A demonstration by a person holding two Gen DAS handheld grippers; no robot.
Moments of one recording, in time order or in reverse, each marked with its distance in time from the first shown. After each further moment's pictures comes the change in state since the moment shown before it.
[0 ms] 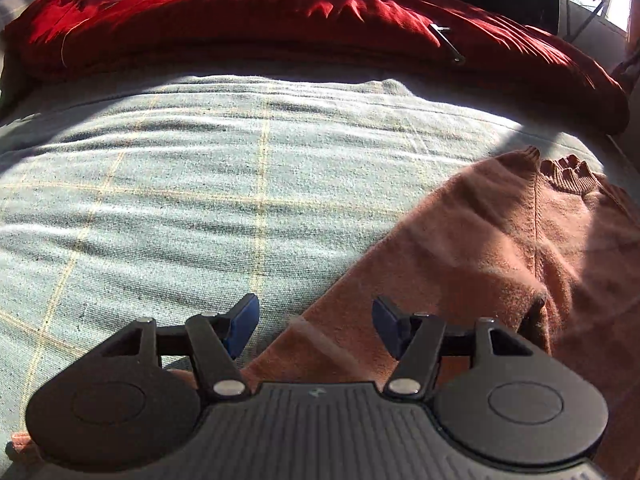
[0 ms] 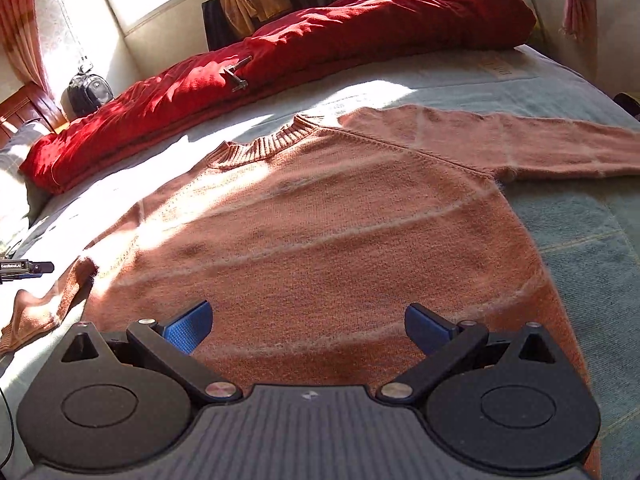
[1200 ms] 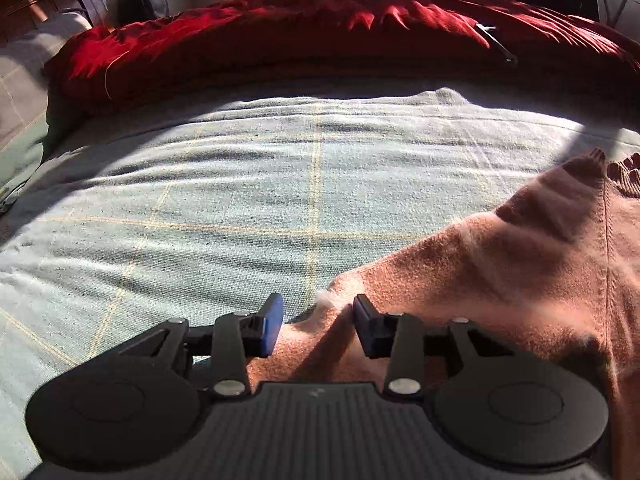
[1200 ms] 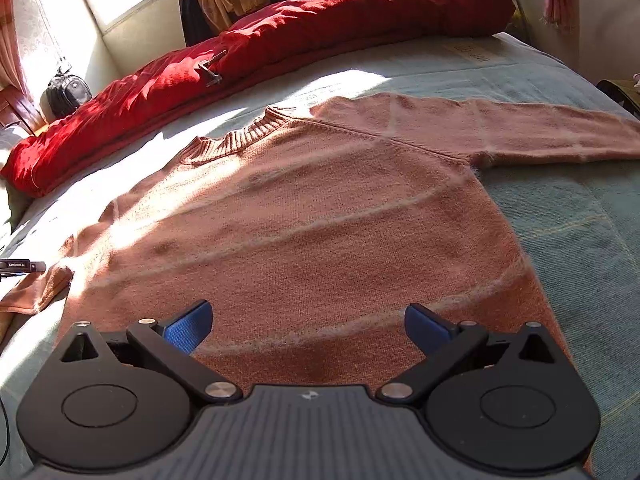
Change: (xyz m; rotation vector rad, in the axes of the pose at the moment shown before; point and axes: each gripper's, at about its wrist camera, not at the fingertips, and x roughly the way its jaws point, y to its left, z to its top) left arm -0.005 -0.012 0.013 0.037 -0.113 0.245; right arm 0.009 -0.015 0.000 0.057 0.020 -0.056
